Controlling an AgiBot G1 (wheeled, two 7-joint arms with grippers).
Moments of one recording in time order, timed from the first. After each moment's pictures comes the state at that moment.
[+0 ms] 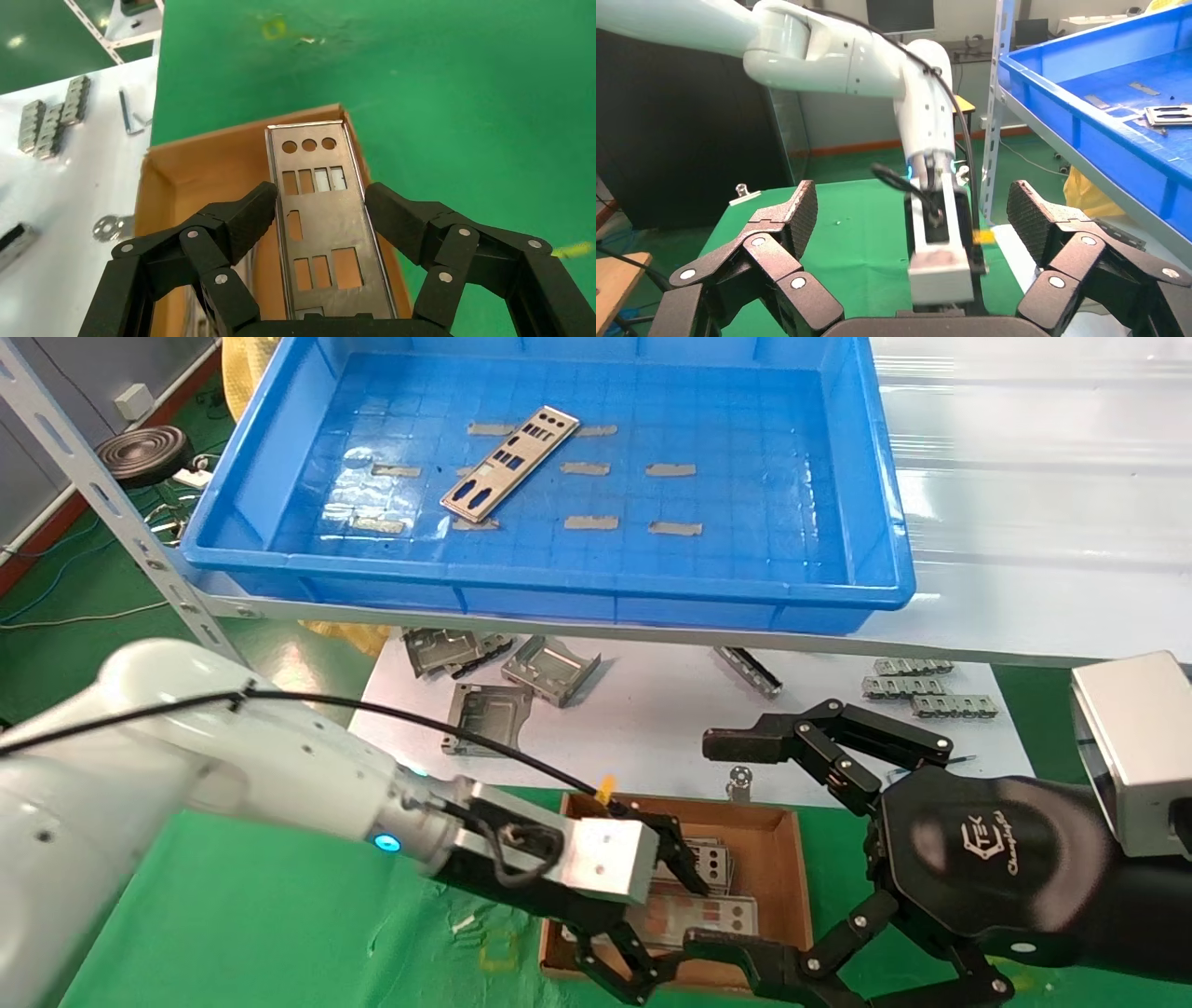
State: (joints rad) left arm -1.62 1.33 0.96 -0.43 1.20 1.41 0.40; right arm 1.10 -0.58 -0.37 1.27 -0.67 -1.46 0.14
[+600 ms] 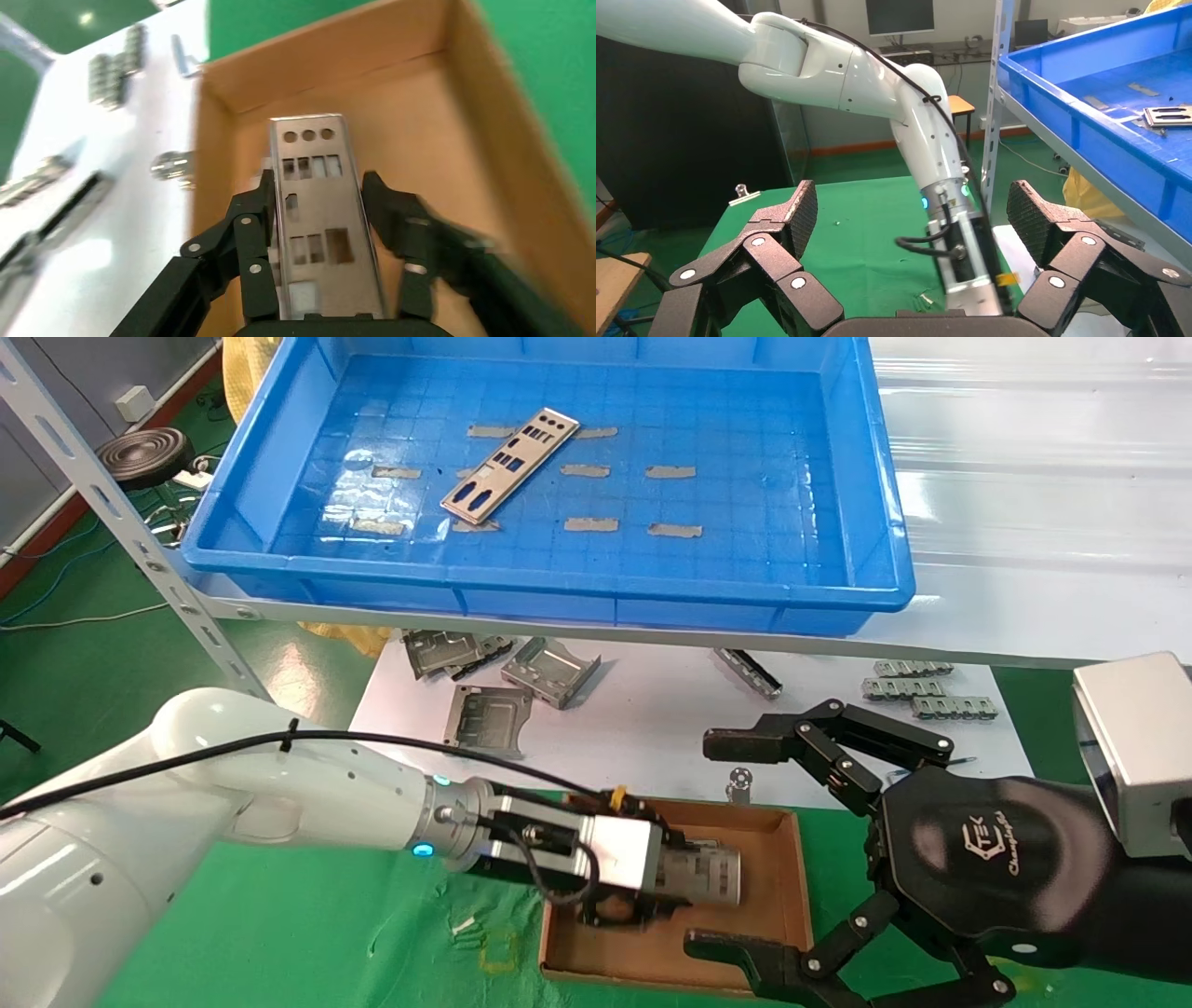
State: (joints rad) left arm -1.56 1.36 1.05 -0.43 1.16 1.16 0.54; right arm 1.10 -0.58 -0.37 1.27 -0.67 -1.46 0.14
